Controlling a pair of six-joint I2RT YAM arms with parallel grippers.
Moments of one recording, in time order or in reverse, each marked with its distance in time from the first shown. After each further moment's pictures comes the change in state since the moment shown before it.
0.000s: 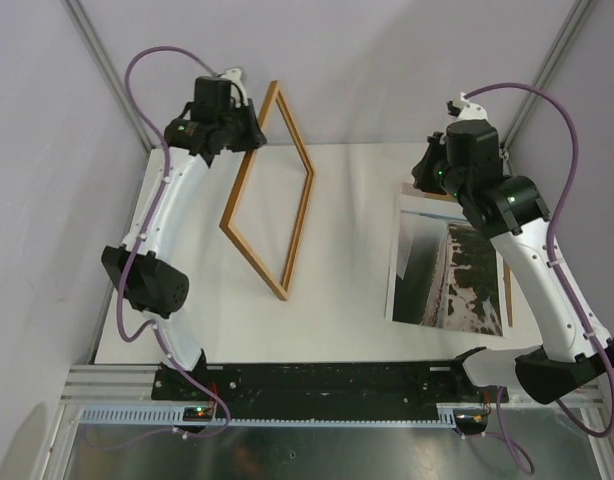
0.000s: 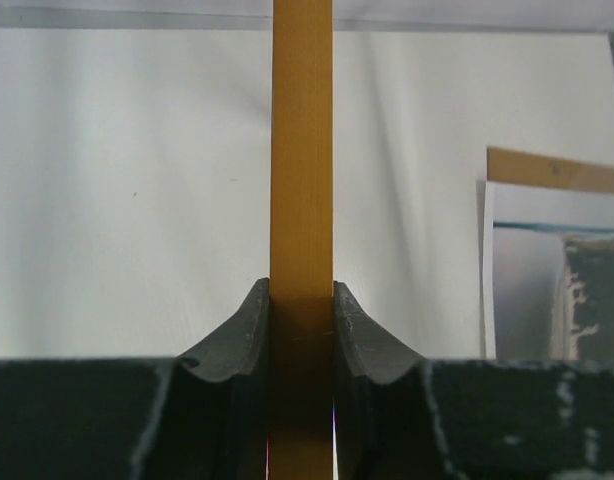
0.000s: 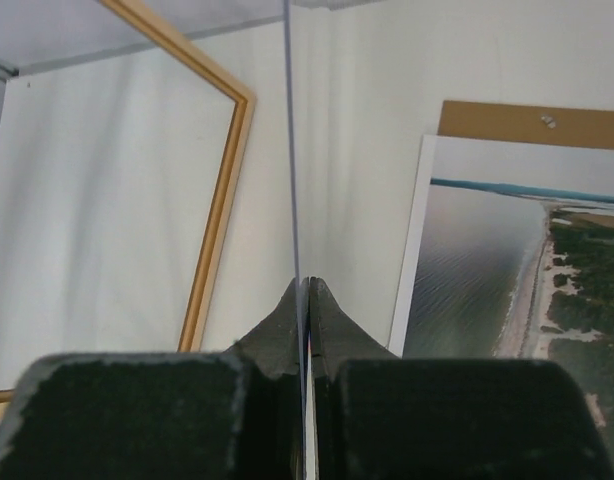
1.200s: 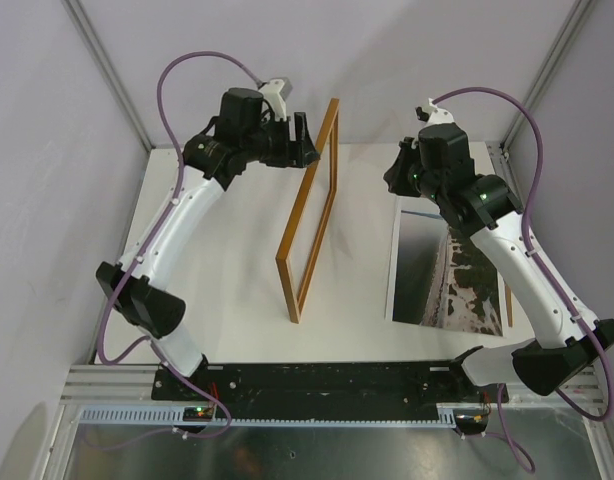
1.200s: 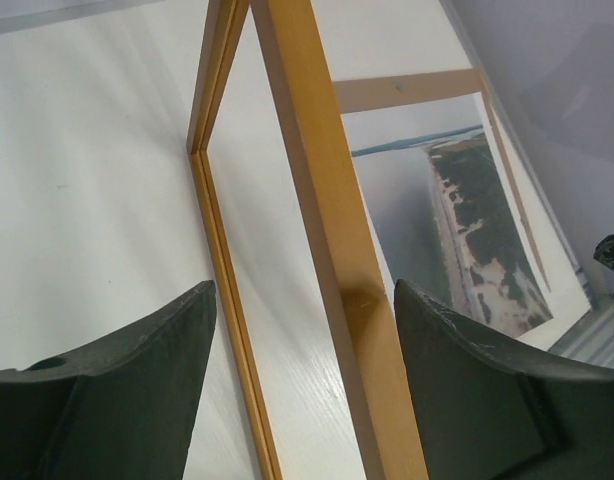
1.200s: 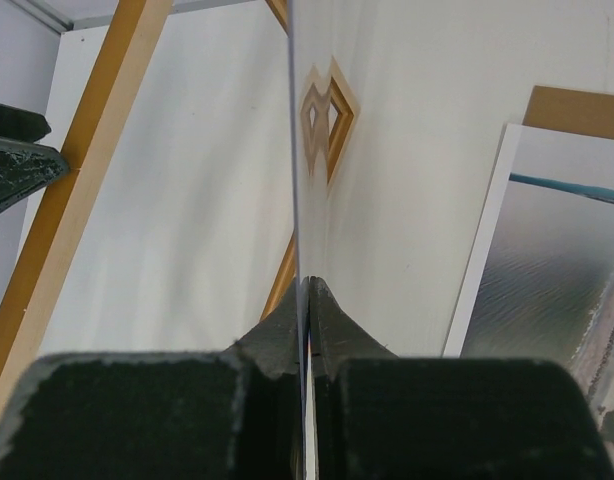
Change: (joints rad) left arm -0.151 -0.132 -0.142 0.103 0.180 -0.028; right arm 0.077 0.043 -0.047 0.093 -0.058 0.038
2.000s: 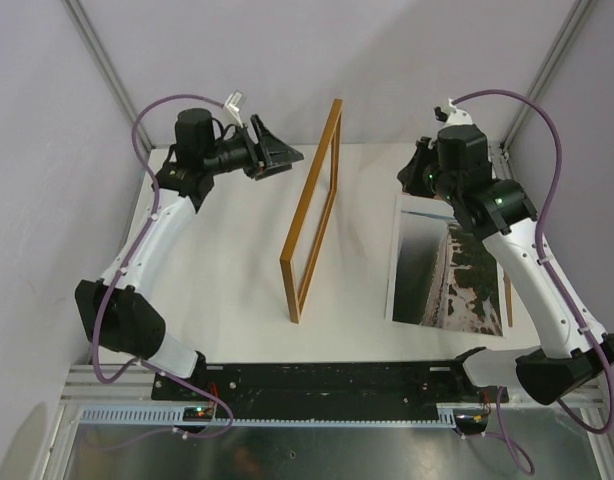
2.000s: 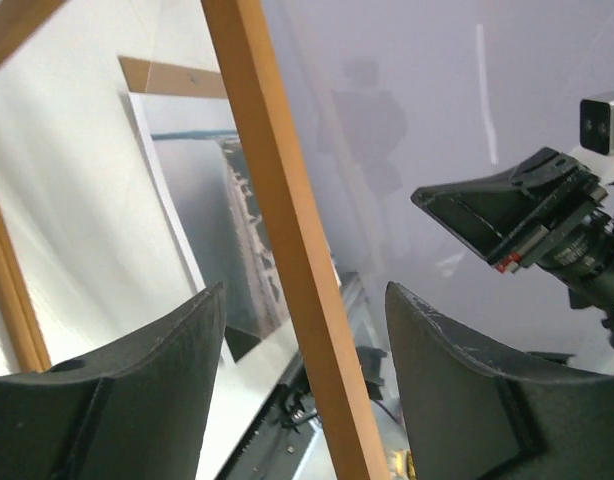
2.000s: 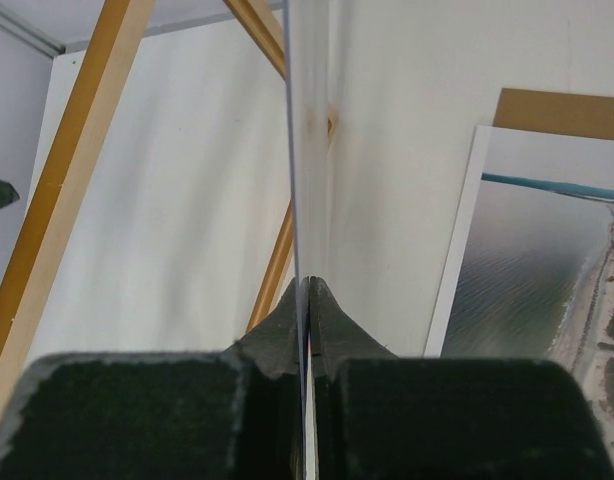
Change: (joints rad) left arm 0.229 -0.179 -0.472 0.520 0.577 -0.520; right arm -0.088 -0.062 -0.041 0.000 -0.036 -0.010
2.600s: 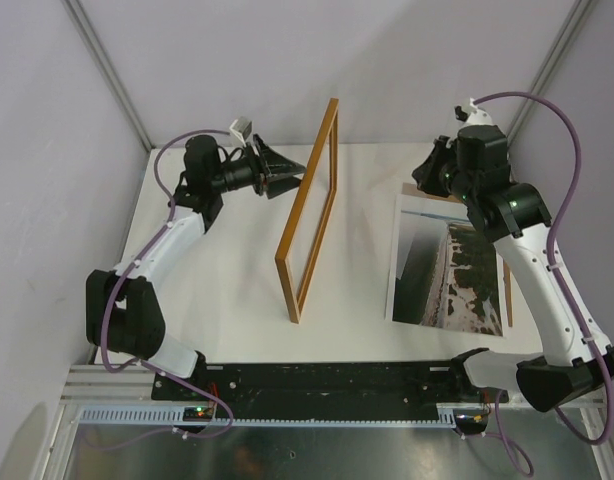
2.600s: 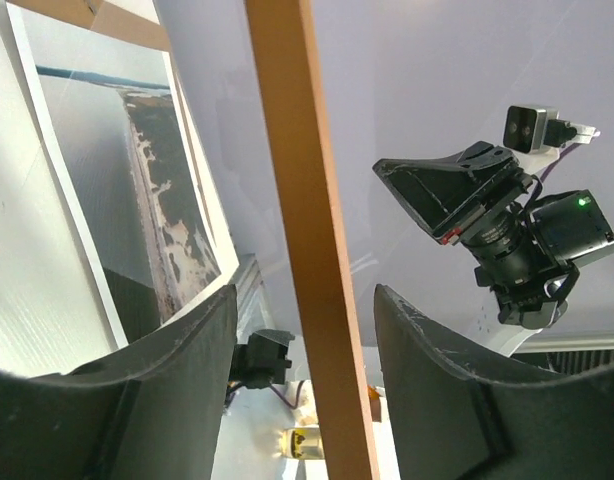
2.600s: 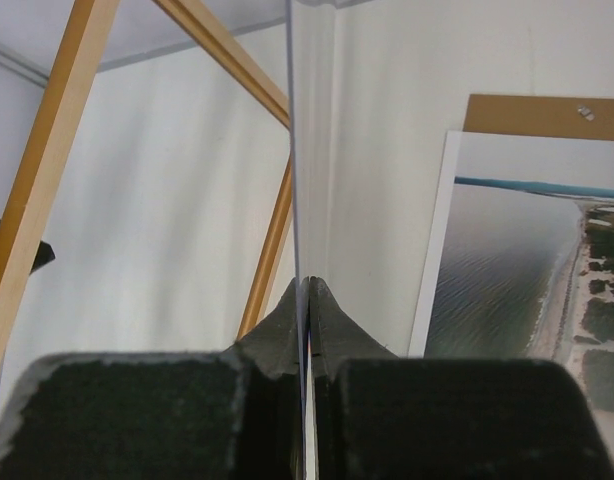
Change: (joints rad) left arm 0.008 0.002 -0.279 0.436 0.119 -0.391; right arm -0.095 -0.040 -0.021 0.002 -0.039 -0.005
